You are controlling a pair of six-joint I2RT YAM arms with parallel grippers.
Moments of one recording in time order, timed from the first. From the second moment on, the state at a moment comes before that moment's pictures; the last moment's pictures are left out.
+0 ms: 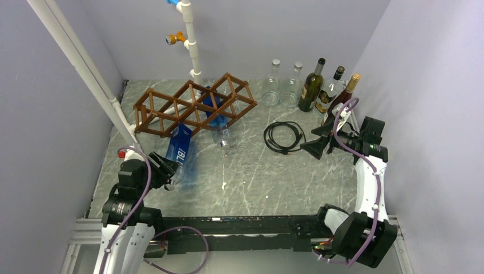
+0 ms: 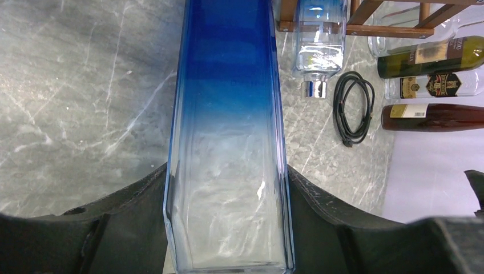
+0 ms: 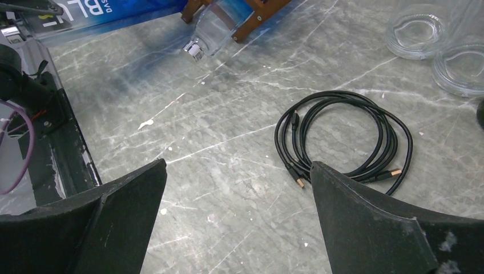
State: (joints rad) left arm -0.11 0.31 0.54 -0.75 0.09 -0.84; right arm -0.38 1.03 0.86 -0.64 -1.26 -0.54
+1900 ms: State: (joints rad) left arm -0.36 0.70 1.01 -1.15 0.31 -0.63; right arm -0.37 1.04 0.86 -0.65 -1.26 -0.58
